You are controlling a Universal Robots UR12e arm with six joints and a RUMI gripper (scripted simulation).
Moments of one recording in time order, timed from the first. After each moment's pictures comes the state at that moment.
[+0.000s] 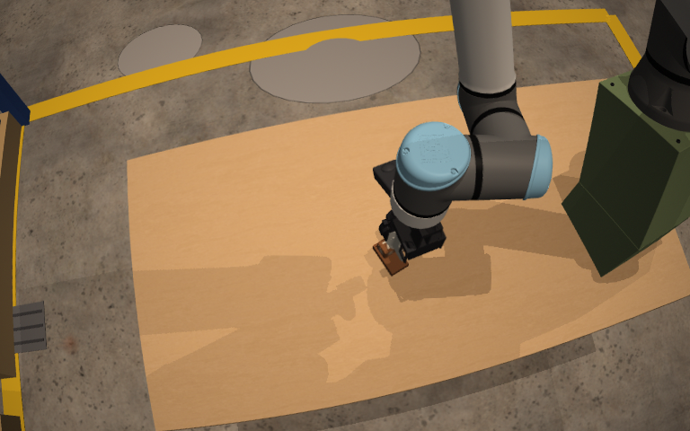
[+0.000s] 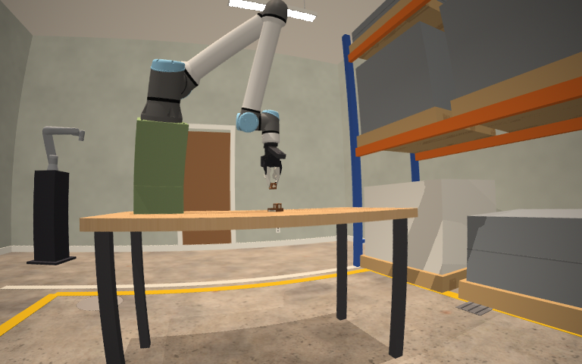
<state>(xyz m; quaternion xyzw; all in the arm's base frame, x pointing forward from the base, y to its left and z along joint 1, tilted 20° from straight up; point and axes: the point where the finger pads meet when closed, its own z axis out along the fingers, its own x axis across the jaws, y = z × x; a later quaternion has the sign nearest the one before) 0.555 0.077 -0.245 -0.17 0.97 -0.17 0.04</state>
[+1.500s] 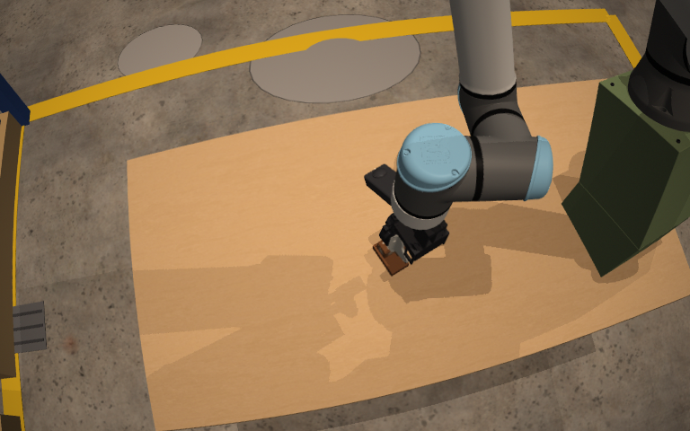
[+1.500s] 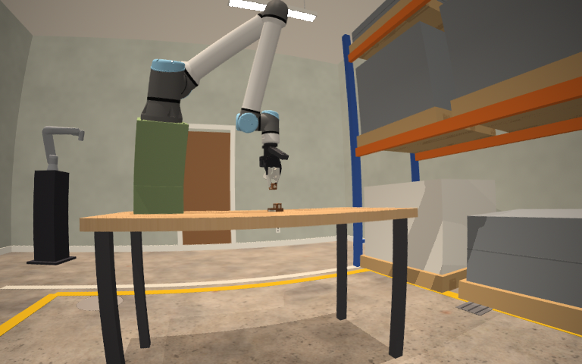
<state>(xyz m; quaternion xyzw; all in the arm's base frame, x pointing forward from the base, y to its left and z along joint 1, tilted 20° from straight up) 0.557 0.079 -0.248 -0.26 0.95 -0.17 0.02</state>
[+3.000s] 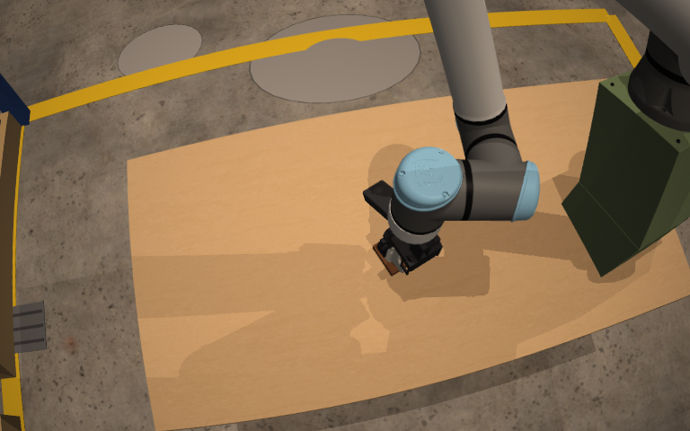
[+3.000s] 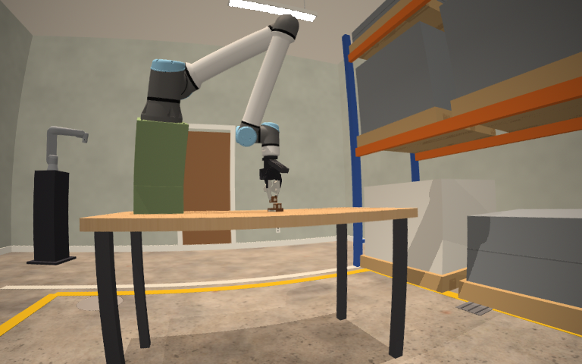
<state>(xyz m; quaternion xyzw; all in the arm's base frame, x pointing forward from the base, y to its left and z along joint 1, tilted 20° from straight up) 0.565 0.058 -0.308 -0.26 0.95 -0.17 0.02</state>
